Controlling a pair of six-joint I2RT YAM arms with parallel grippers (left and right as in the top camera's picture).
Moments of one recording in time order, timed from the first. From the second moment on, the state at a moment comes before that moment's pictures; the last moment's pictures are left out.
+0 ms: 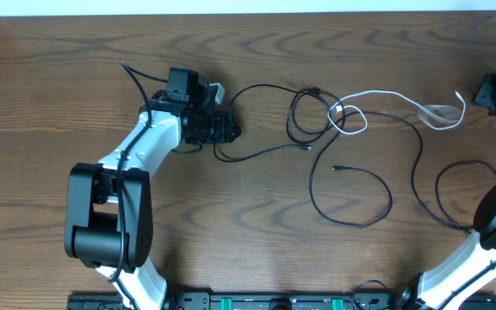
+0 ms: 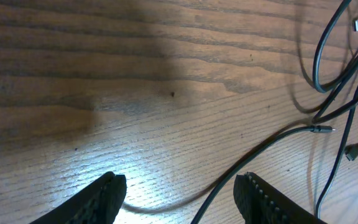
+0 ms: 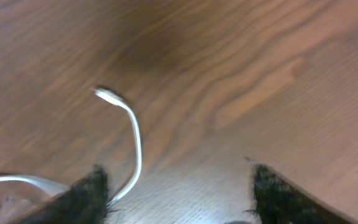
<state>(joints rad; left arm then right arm) -0.16 1.87 1.19 -0.52 0.46 -0.17 -0.41 1.99 1.60 -0.71 0.14 0.10</state>
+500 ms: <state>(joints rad) -0.16 1.87 1.19 -0.52 0.46 -0.17 -0.29 1.99 1.60 -0.74 -0.32 0.04</state>
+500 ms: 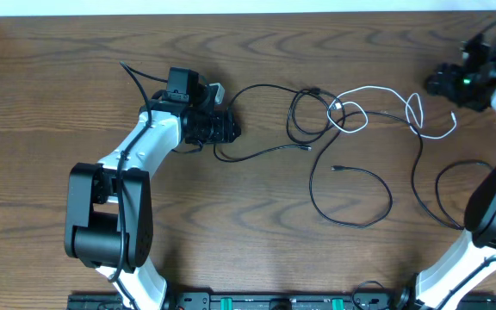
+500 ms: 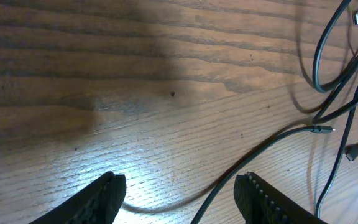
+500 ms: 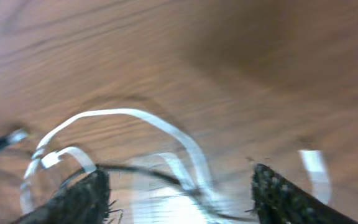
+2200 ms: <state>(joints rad) -0.16 1.87 1.19 -0.52 0.46 -0.17 0.15 2.12 1.20 0.15 0.09 0.82</state>
